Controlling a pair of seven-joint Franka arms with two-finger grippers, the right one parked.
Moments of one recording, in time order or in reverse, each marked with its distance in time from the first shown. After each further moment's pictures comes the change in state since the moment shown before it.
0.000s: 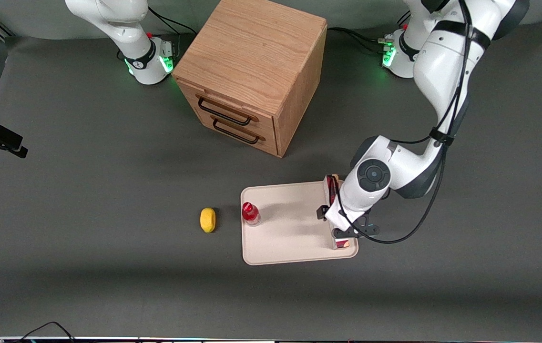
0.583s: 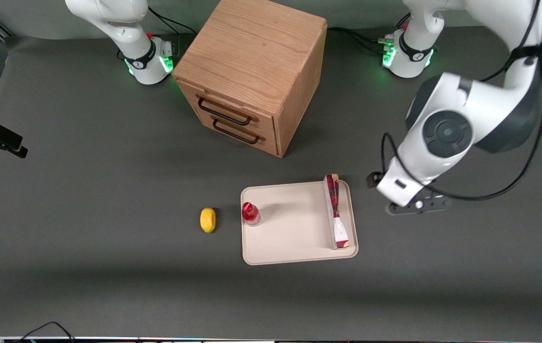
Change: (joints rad) arm 0.079 -0.348 0.037 0.051 -0.059 -0.591 0.157
